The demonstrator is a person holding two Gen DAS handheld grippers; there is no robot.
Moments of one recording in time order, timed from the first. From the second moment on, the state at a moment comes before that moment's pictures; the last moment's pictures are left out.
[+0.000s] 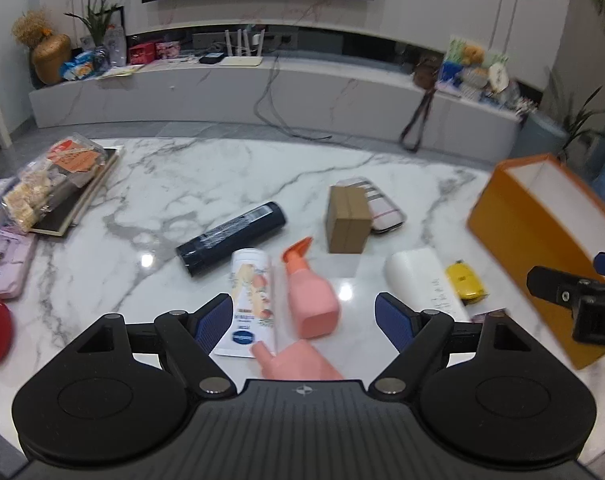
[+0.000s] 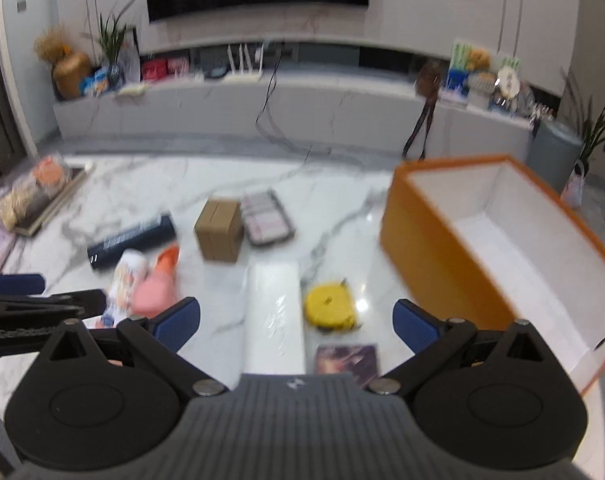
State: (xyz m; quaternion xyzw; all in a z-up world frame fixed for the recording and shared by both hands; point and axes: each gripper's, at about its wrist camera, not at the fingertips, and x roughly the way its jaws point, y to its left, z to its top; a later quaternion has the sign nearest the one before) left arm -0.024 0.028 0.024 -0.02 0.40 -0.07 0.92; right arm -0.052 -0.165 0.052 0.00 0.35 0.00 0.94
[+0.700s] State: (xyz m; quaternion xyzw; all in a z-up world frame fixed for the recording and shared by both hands) left arm -0.056 0.024 -0.050 -0.08 0.41 0.00 0.91; right arm -0.095 -0.197 -0.023 -0.04 0.36 -0.04 0.93
